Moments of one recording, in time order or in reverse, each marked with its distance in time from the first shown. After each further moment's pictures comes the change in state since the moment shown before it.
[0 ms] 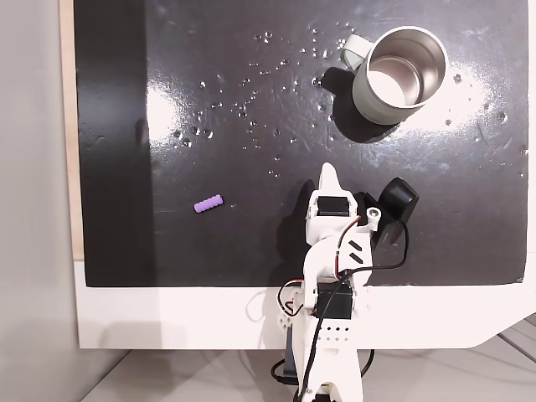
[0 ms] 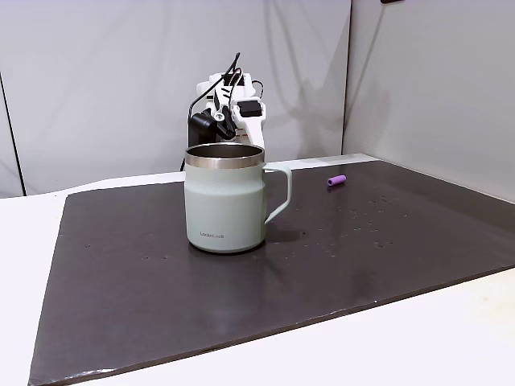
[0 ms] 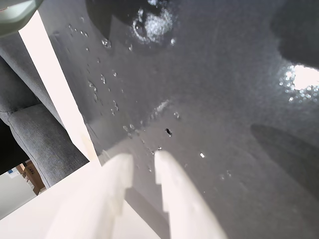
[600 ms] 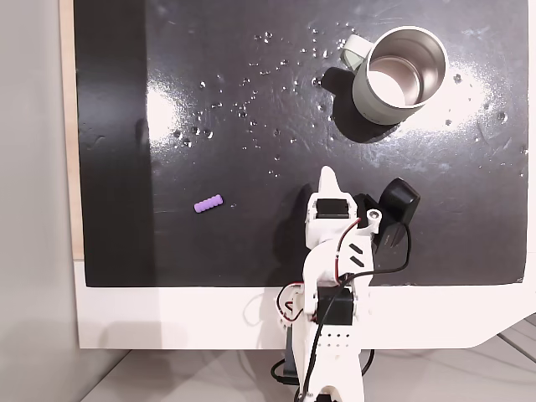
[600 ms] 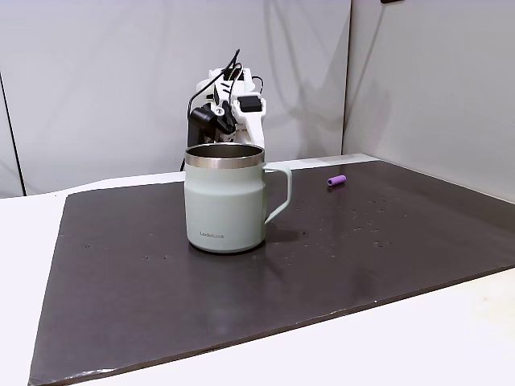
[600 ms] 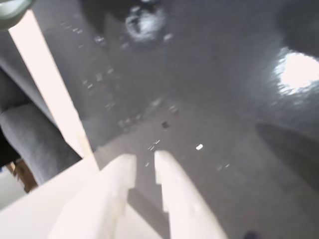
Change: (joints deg) arm -2.3 0.0 -6.4 6.2 -1.7
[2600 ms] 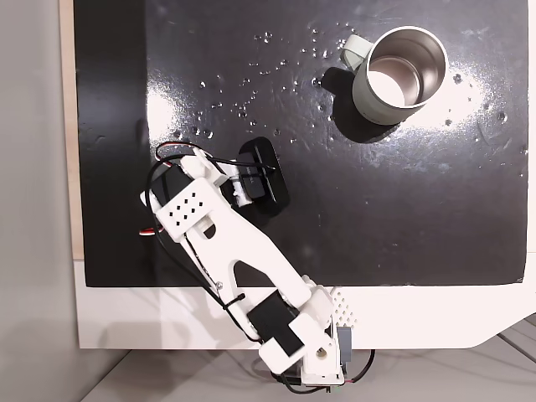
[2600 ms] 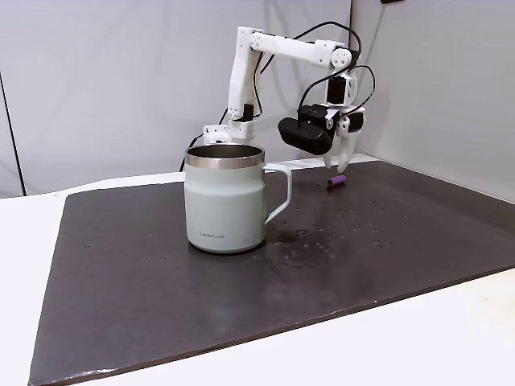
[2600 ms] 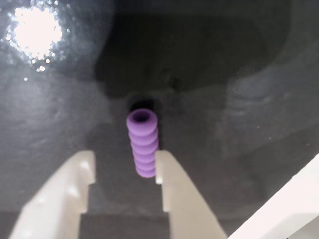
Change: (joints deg) arm -41.7 -96.8 -72.8 30.9 21.4
